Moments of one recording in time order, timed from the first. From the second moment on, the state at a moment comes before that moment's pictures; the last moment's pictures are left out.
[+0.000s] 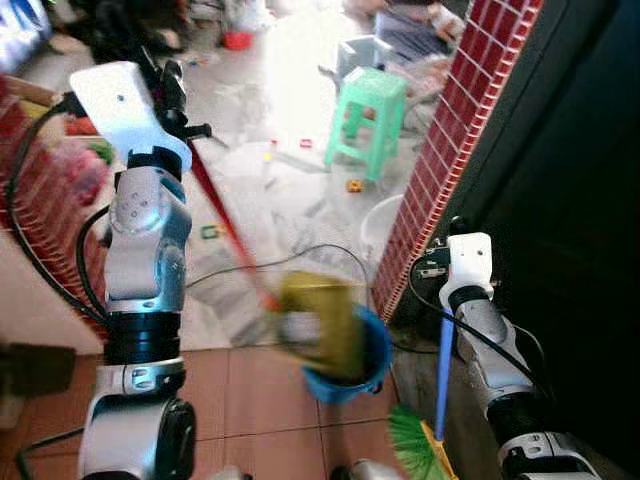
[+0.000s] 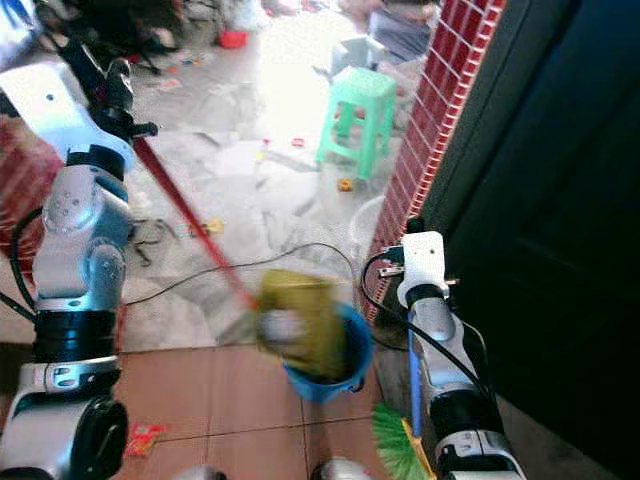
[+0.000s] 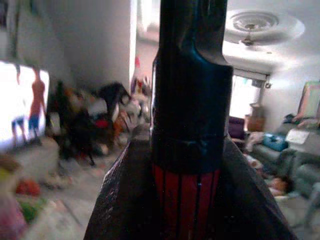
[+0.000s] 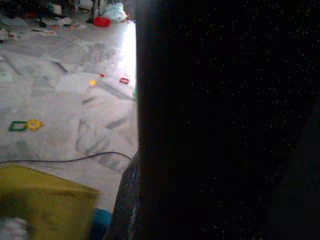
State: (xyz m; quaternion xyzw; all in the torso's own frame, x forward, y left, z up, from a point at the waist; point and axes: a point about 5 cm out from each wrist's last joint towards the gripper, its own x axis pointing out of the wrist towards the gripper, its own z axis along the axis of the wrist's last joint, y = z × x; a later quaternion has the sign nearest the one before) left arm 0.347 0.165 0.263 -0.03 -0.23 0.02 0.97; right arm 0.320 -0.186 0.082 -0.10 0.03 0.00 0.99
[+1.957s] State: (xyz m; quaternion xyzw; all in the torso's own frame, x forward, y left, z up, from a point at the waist) left arm 0.284 -0.008 0.229 0.17 -0.24 -0.44 0.85; right arm 0.324 -0.181 0.085 -0.10 0.03 0.00 0.99
